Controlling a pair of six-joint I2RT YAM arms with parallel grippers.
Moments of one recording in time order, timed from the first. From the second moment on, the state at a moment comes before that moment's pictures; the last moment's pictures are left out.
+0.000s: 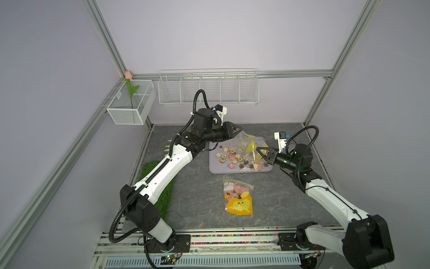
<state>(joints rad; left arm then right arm) -0.63 1.59 1.60 -0.34 0.51 -0.76 0.25 1.15 0.71 0.30 -0.70 0.65</state>
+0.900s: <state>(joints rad) -0.60 1.45 1.29 -0.38 0.44 -0.65 -0.06 0.81 0.69 -0.50 -0.25 0.54</state>
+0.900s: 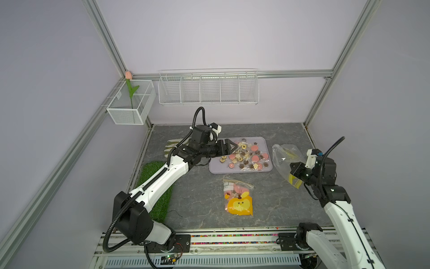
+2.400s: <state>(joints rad) -0.56 1.53 0.79 -0.11 0.49 -0.80 -0.10 0.84 0.80 -0.68 -0.42 0.51</state>
